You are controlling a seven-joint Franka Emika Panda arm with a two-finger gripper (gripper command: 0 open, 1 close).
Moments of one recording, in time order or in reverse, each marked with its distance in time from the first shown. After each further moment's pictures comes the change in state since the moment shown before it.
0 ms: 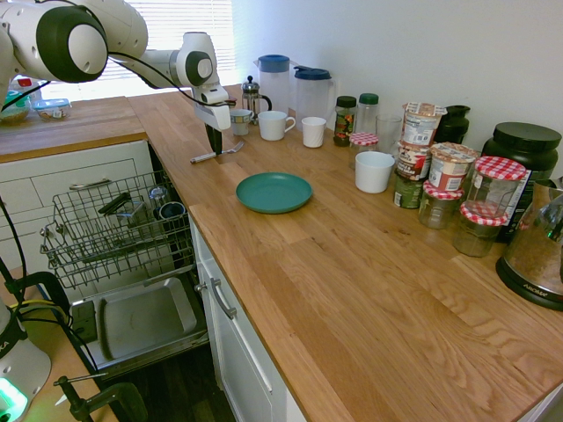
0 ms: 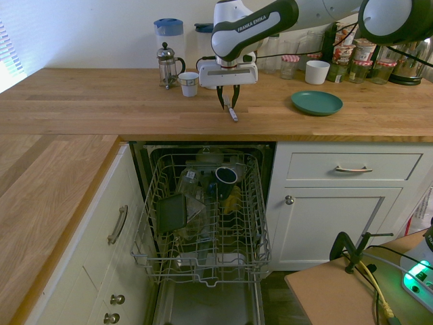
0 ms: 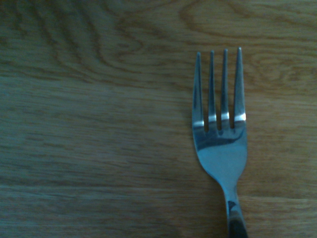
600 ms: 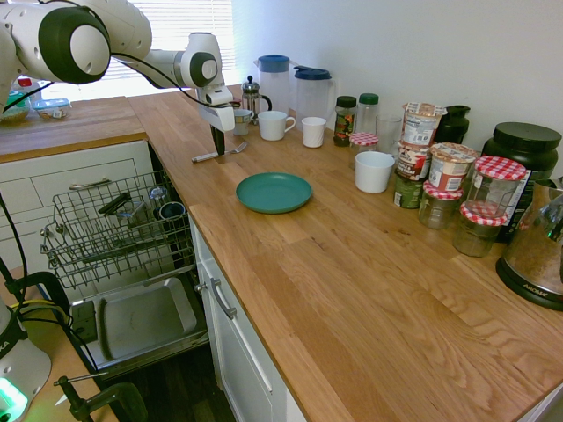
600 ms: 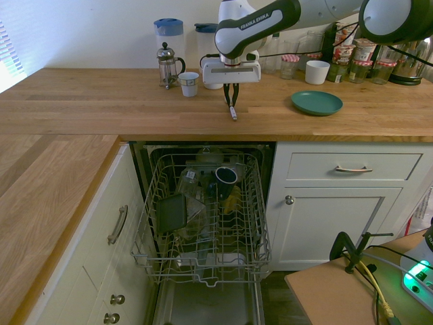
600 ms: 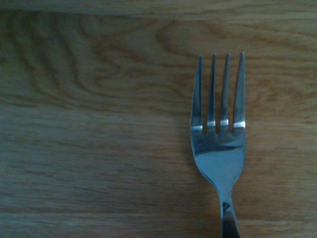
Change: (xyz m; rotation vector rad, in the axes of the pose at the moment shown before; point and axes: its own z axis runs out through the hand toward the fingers) arm 0.016 0.001 -0.012 0.029 -0.006 0.017
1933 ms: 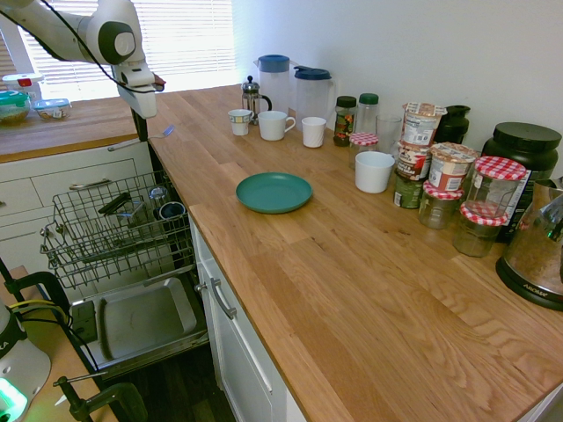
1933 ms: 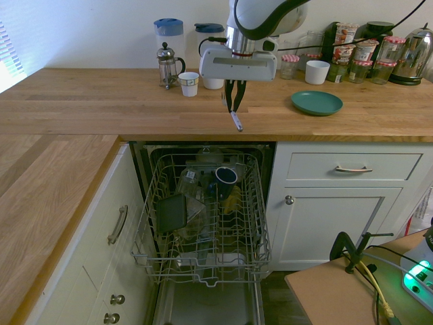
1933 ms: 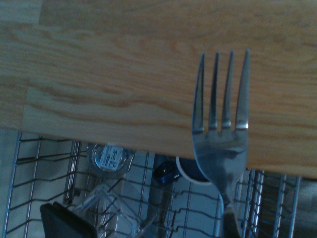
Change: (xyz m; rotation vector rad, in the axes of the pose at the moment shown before) arm -0.157 0.156 -0.080 0.034 -0.152 -0.088
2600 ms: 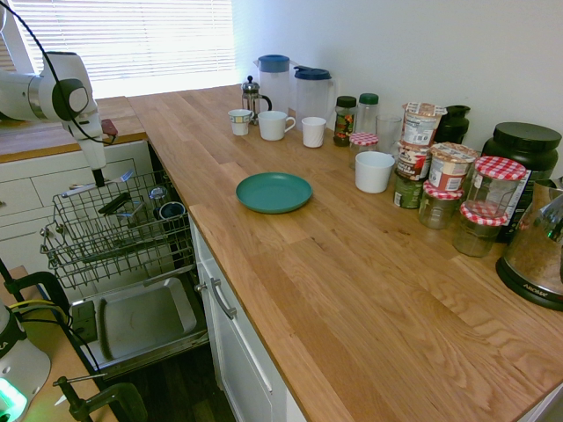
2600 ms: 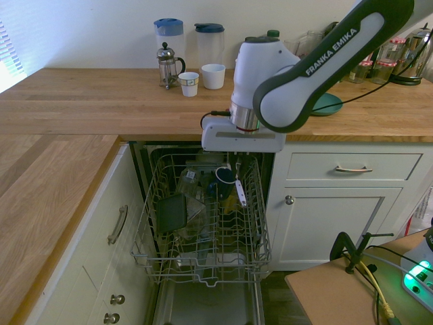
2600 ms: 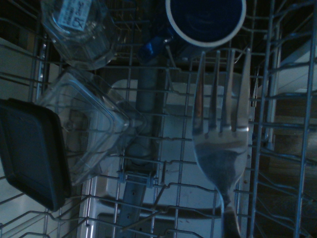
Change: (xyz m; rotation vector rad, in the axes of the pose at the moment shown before) arm -0.093 0.104 0.114 -0.014 0.004 0.059
